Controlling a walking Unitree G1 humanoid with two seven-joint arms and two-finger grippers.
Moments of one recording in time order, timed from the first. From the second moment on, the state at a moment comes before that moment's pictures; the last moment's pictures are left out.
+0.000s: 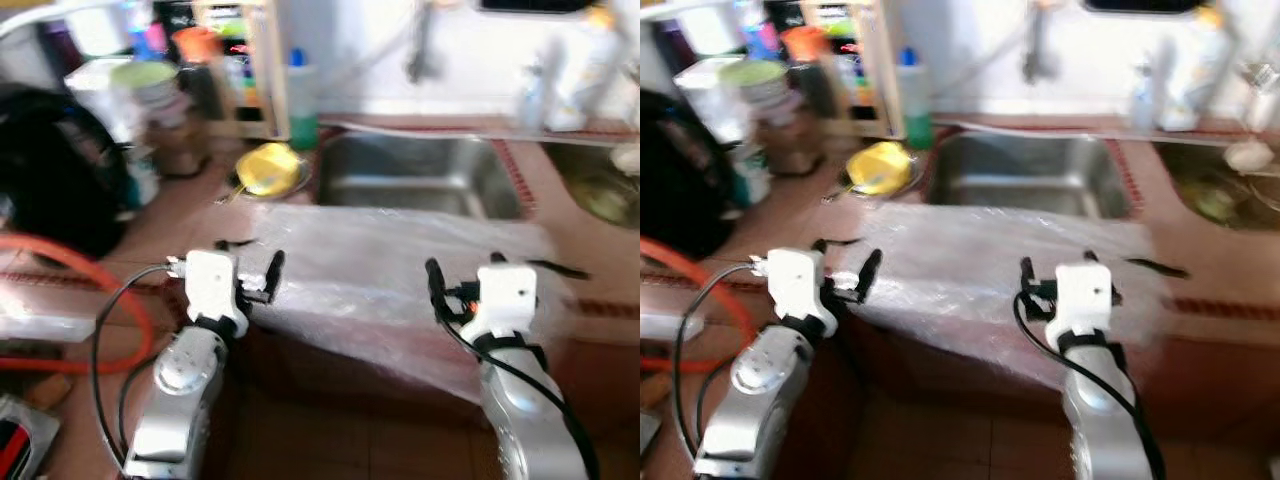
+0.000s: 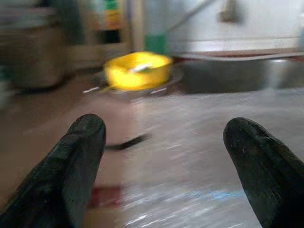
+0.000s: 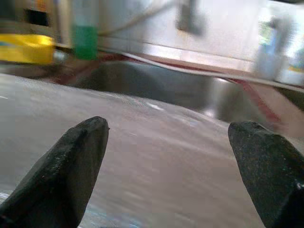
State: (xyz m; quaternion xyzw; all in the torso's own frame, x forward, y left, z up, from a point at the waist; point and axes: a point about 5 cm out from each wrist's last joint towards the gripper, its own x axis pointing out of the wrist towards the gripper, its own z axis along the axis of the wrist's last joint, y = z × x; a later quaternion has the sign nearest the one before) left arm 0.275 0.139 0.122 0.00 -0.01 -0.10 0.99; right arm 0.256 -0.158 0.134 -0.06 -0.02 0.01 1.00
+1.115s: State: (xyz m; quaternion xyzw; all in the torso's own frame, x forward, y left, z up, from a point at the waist) left arm 0.276 0.131 0.118 0.00 0.00 -0.11 0.99; right arm 0.258 -0.160 0.136 -0.07 -0.03 0.00 1.00
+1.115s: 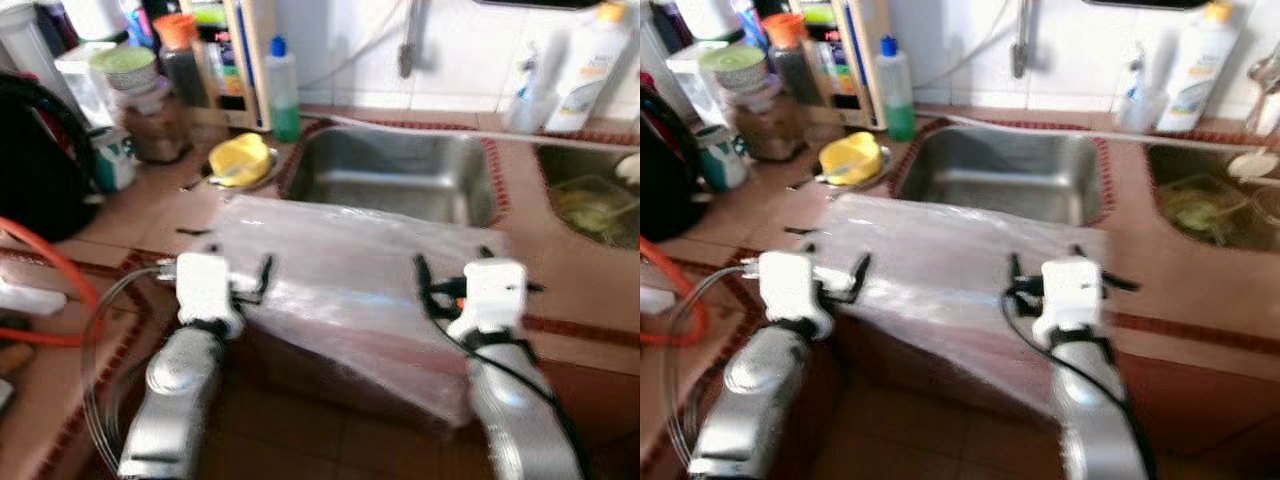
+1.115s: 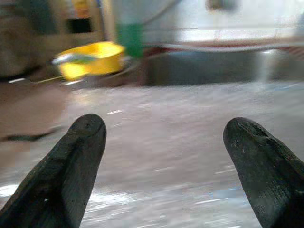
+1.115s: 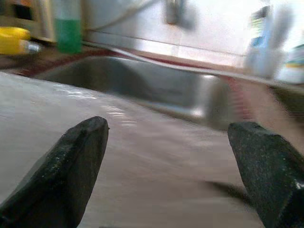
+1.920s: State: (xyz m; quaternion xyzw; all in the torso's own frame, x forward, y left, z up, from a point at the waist) left arm 0.283 0.144 0.122 -0.01 -0.01 -0.08 1.00; right arm 0.261 -0.149 0.135 -0.07 -0.03 0.02 1.00
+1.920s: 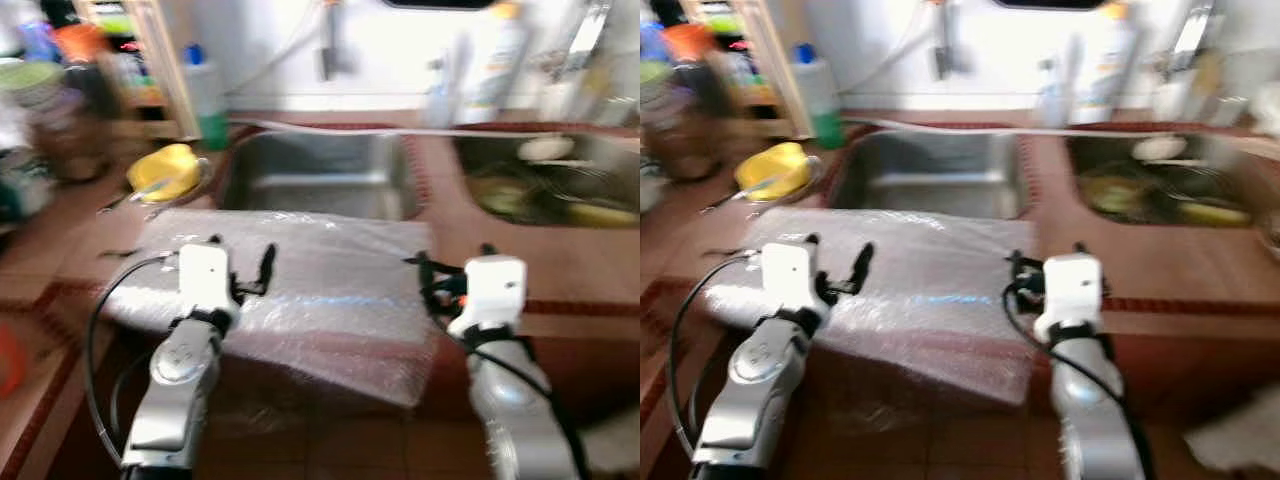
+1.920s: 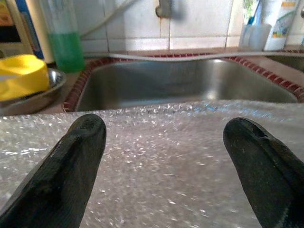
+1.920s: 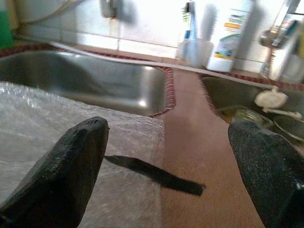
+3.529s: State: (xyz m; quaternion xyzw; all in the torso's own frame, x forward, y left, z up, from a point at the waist) left arm 0.279 0.152 0.121 0.00 -0.01 -0.06 1.00; right arm 0.262 -0.141 0.137 -0.07 -0.04 0.04 1.00
